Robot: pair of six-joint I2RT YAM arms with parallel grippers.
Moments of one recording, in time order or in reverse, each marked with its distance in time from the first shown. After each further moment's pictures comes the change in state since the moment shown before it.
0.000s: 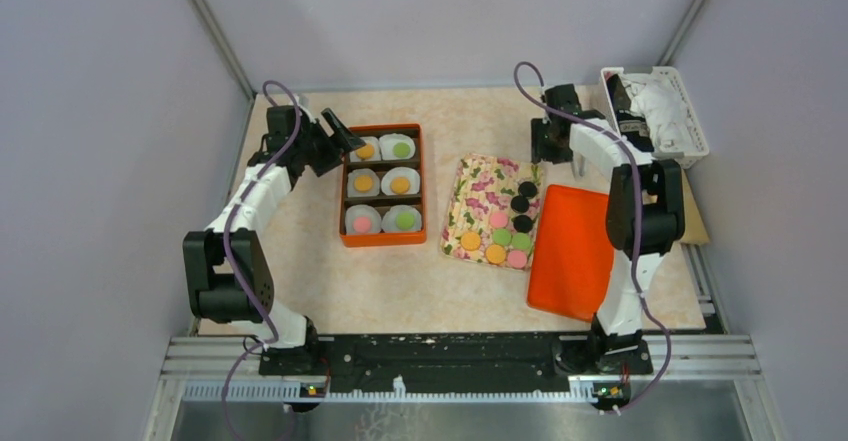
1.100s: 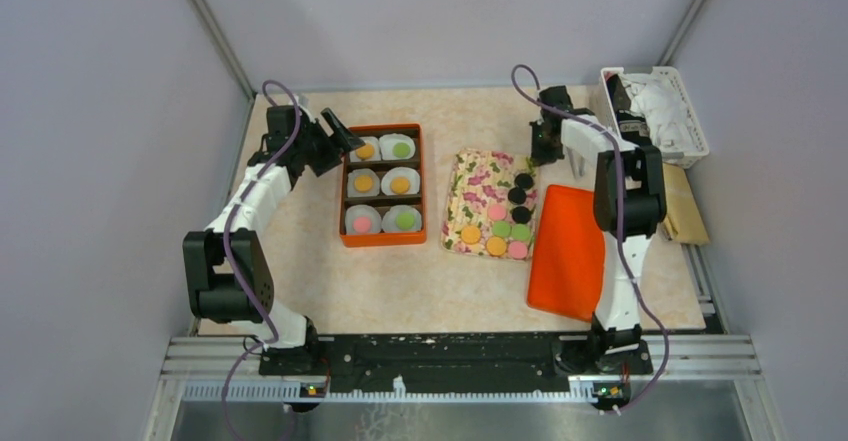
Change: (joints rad) left arm 0.000 0.000 0.000 -0.001 -0.012 0.005; right arm -0.013 0.166 0.076 0.008 -0.048 0.051
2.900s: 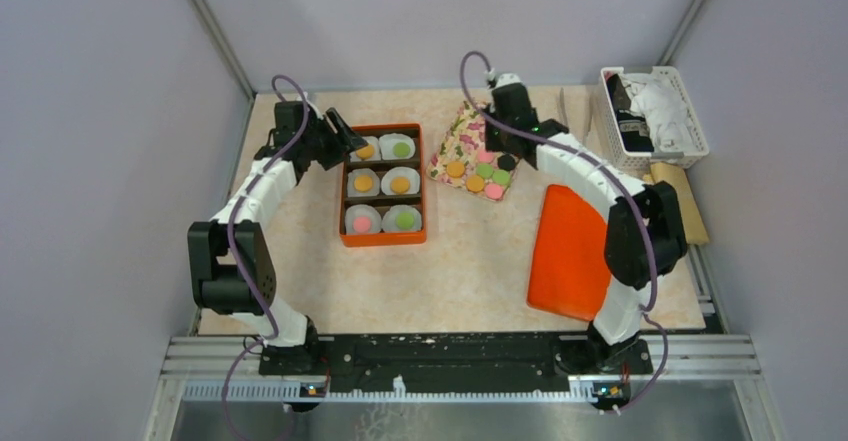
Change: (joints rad) left arm -0.024 0.049 0.042 0.002 -0.006 0.017; right arm 0.269 -0.327 -0.088 0.224 0.149 0.046
